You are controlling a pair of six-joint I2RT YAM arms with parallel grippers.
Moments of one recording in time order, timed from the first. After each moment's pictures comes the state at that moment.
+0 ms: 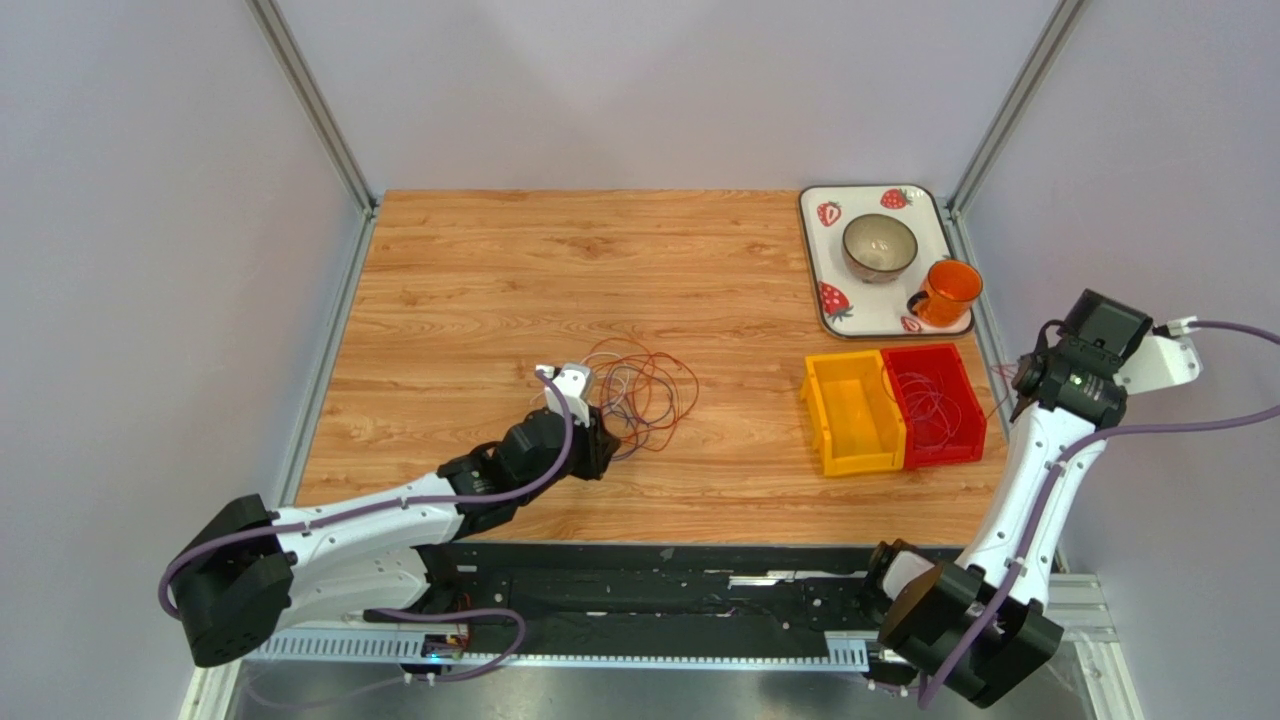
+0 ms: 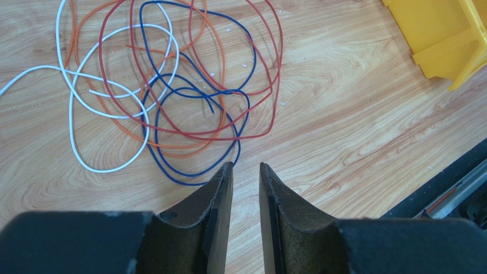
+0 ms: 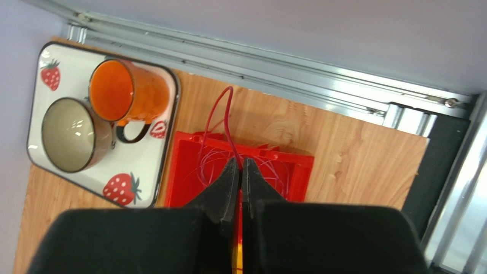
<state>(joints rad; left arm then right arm) -0.95 1.02 0.39 0.15 -0.26 -0.53 -0.57 1.04 1.11 -0.75 0.30 0.72</state>
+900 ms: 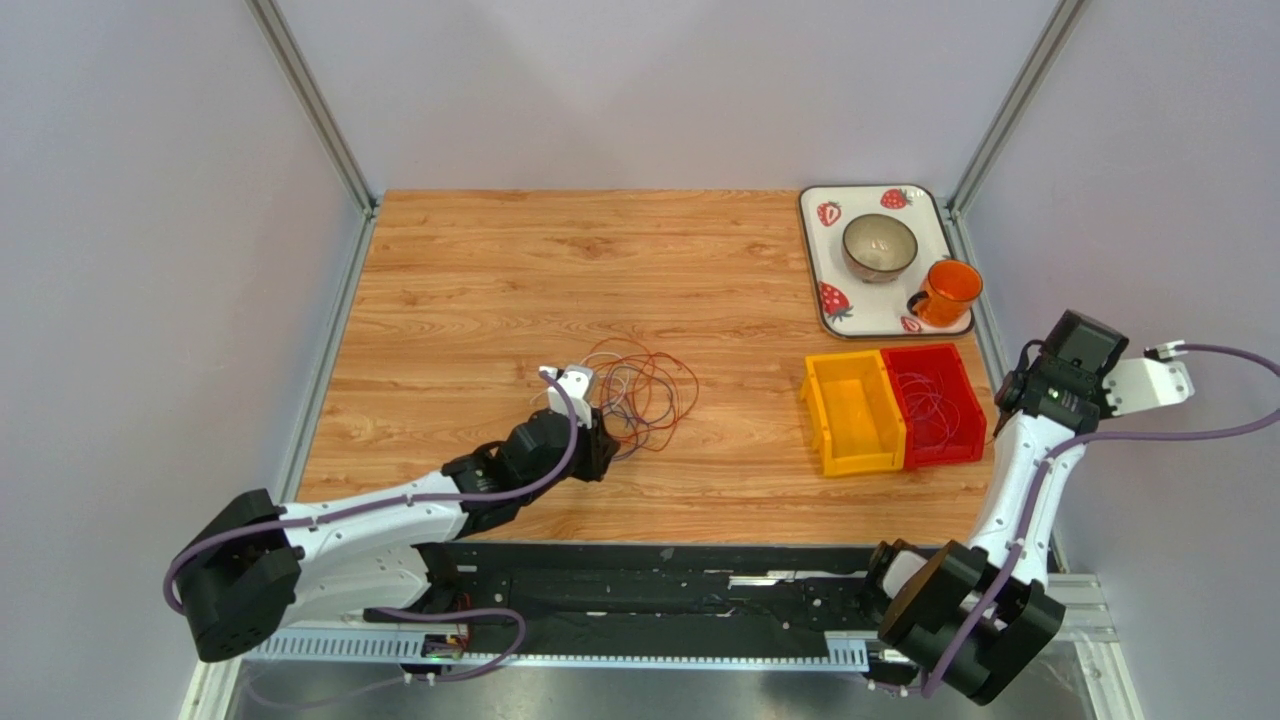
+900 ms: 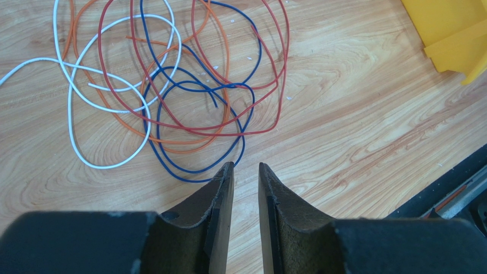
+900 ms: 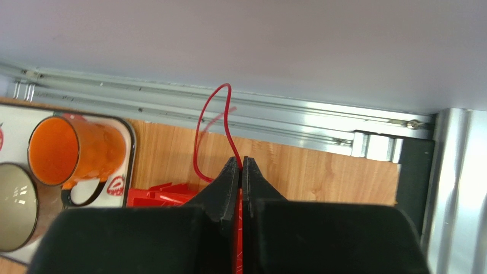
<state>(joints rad) -0.95 1.04 0.39 0.15 -0.26 -0.53 -0.60 1.04 0.92 -0.54 0.50 0.71</state>
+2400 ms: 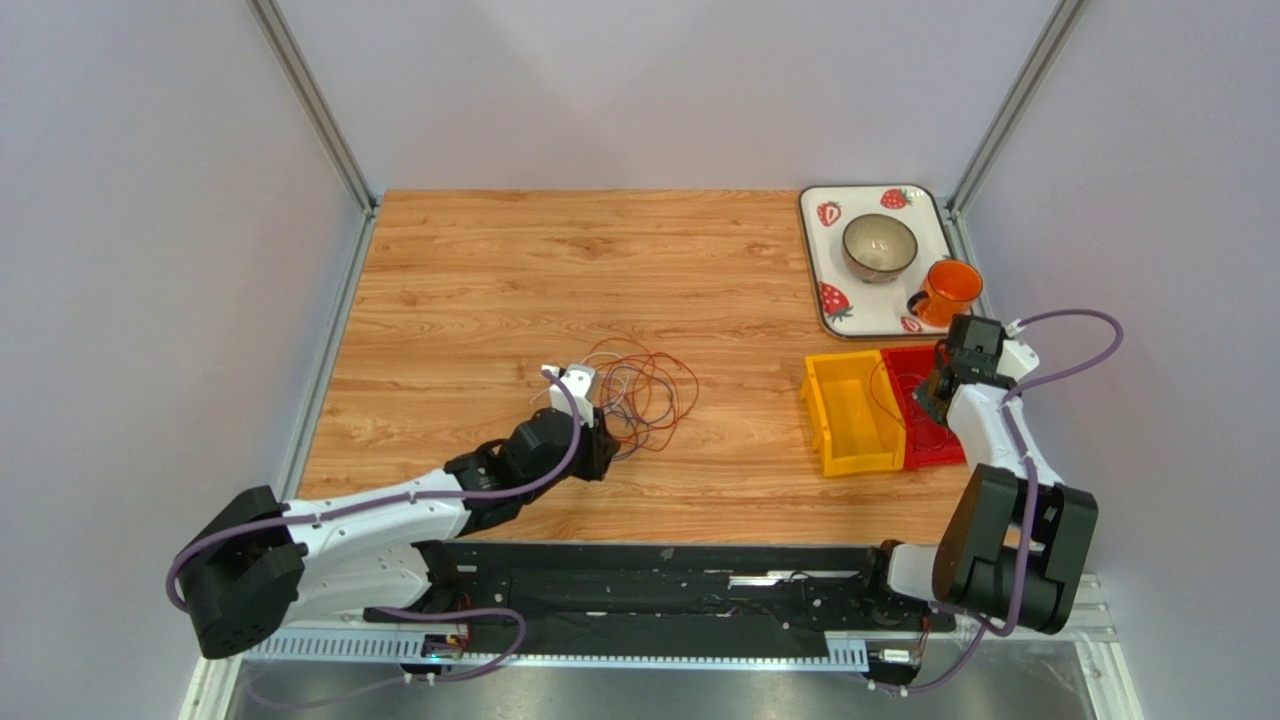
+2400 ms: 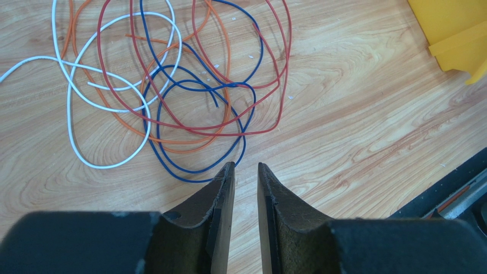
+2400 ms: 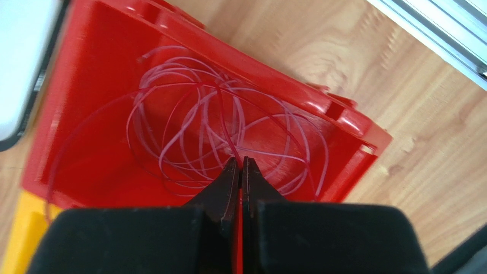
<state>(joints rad) -0.95 1.07 0.40 0.14 -0.26 -0.53 -0.31 1.28 0.74 -0.41 0.28 0.62</state>
